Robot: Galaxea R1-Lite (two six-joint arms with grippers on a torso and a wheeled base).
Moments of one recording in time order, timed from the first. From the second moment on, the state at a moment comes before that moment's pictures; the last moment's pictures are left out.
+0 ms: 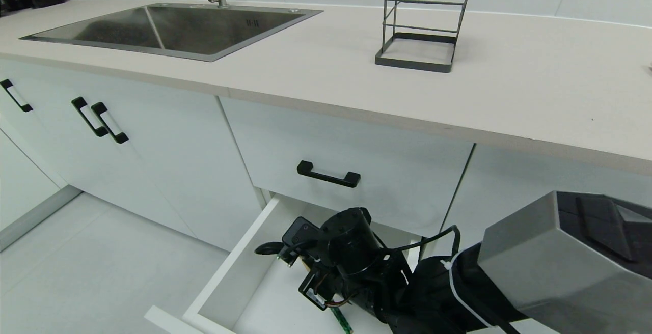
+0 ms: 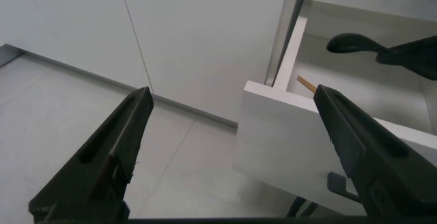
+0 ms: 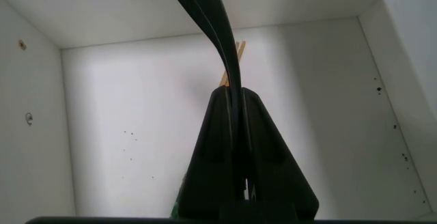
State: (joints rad) left arm 0.00 0.00 0.00 0.00 0.04 -0.04; right arm 0.99 2.24 -1.20 -0.58 -0.20 -0.28
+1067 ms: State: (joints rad) left arm 0.00 0.00 0.00 0.00 0.04 -0.04; right arm 0.96 2.38 -1.30 -0.57 -0.19 -0.29
